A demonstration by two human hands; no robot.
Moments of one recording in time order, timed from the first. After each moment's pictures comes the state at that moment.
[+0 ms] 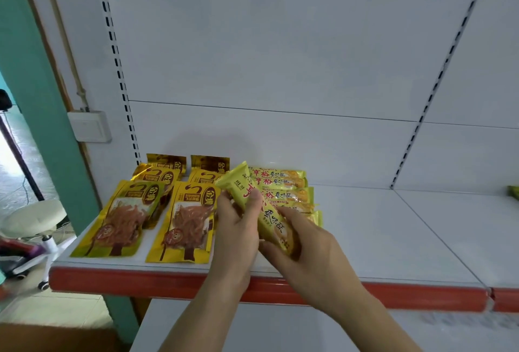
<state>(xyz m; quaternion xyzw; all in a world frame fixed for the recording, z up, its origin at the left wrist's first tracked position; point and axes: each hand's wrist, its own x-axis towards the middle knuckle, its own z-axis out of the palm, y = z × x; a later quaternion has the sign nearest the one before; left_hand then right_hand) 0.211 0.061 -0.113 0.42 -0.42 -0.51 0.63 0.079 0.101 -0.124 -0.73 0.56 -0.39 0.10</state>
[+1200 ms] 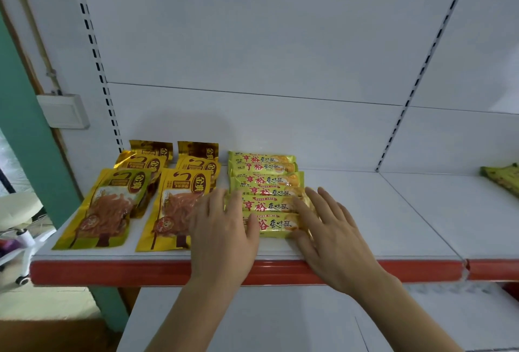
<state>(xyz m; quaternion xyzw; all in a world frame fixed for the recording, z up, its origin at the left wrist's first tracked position) 0.238 0.061 -0.150 0.59 -0.73 0.04 0.34 0.034 0.100 -0.144 -0.75 0.64 -0.15 -0.09</state>
